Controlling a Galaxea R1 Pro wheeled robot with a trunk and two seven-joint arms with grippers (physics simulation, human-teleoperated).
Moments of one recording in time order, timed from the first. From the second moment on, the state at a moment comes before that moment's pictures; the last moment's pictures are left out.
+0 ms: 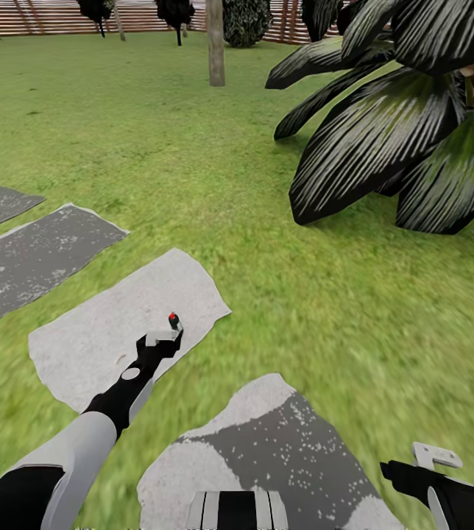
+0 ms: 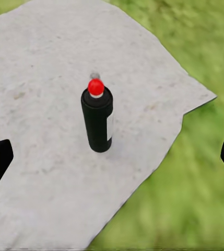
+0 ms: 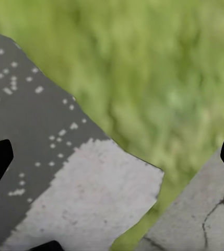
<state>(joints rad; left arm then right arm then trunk) -0.86 -0.01 -0.02 -0.38 0.01 -0.23 0.00 -0.10 -0.08 -0.33 -1.40 0.01 0.80 0.02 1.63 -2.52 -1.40</state>
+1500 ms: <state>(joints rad) -0.86 -0.01 -0.02 -0.39 0.01 -0.32 0.00 -0.10 -0.08 -0.33 -1.40 0.01 0.79 0.02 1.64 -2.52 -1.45</state>
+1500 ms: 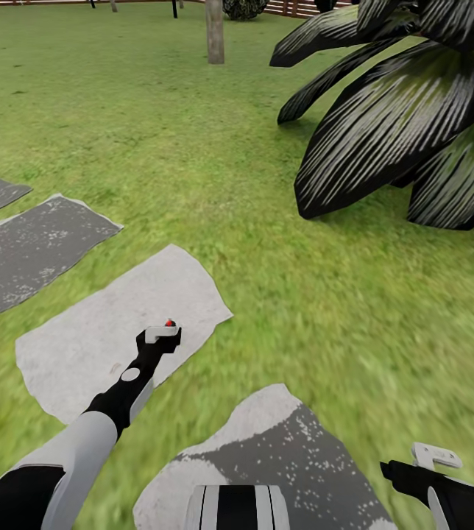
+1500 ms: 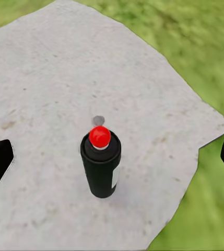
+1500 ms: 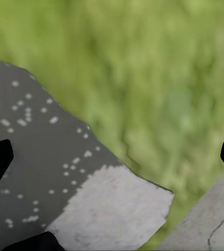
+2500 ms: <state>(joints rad) -0.86 -0.01 -0.02 -0.39 0.01 -0.32 0.00 -0.10 -0.08 -0.33 -1.40 0.01 0.79 0.02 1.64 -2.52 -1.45</state>
